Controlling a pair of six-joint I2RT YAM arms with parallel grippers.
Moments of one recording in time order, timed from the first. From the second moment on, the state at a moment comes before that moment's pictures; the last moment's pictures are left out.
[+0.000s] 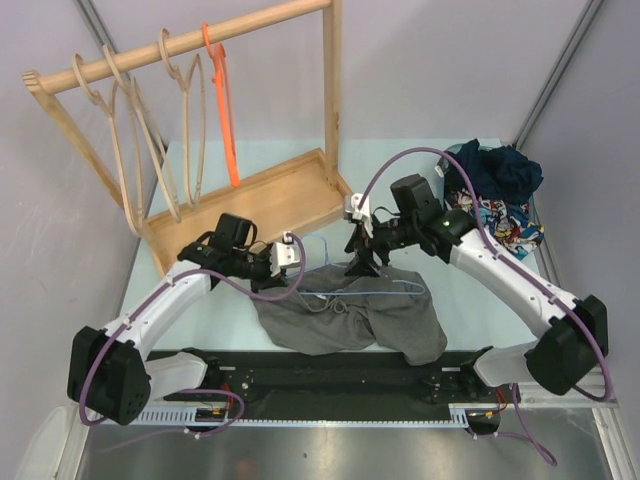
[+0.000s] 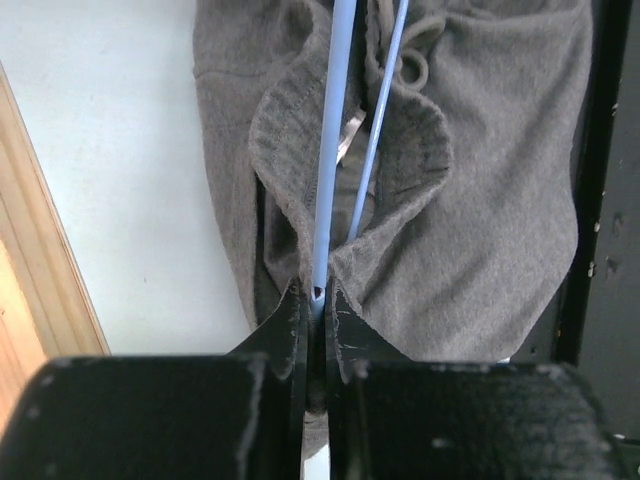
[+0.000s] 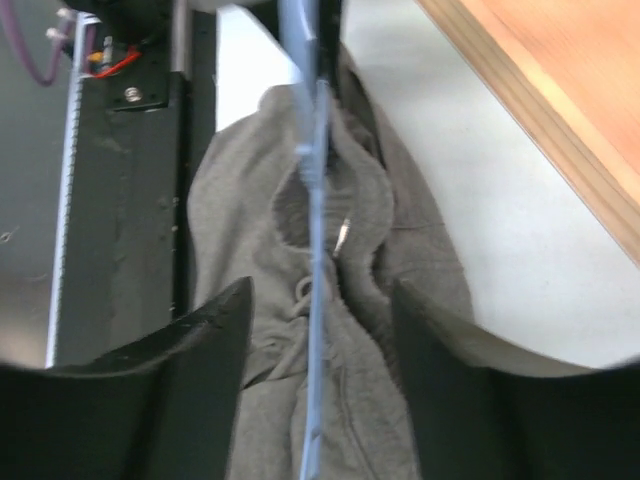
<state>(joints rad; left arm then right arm) -0.39 1.17 0.81 -0.64 0.70 0.85 0.61 1.34 1.20 -0.59 -0.82 -0.50</state>
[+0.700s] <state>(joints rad) -0.38 1.16 0.85 -0.56 0.75 0.69 0.60 1.44 1.20 -0.43 -0.83 -0.42</state>
